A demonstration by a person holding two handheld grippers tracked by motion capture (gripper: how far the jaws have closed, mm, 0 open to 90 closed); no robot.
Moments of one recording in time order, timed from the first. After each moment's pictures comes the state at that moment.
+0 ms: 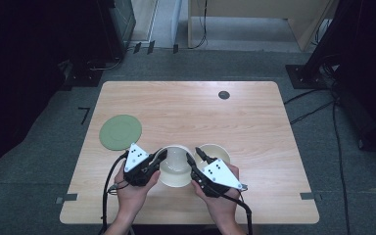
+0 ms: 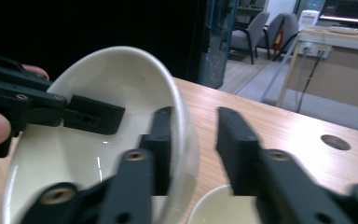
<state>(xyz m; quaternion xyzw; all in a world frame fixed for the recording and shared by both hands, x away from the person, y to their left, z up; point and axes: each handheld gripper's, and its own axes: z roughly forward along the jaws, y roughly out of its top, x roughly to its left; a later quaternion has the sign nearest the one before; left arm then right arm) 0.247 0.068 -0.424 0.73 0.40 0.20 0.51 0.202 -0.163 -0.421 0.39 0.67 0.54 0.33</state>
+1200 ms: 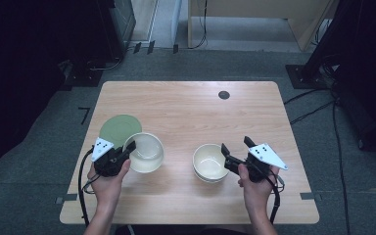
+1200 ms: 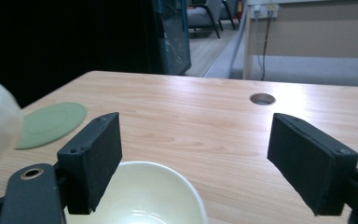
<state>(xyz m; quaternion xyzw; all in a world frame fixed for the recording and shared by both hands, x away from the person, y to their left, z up) 0.274 0.145 -0.439 0.68 0.49 0.22 0.50 0.233 -0.266 -0.426 0.51 0.61 0.52 0.31</state>
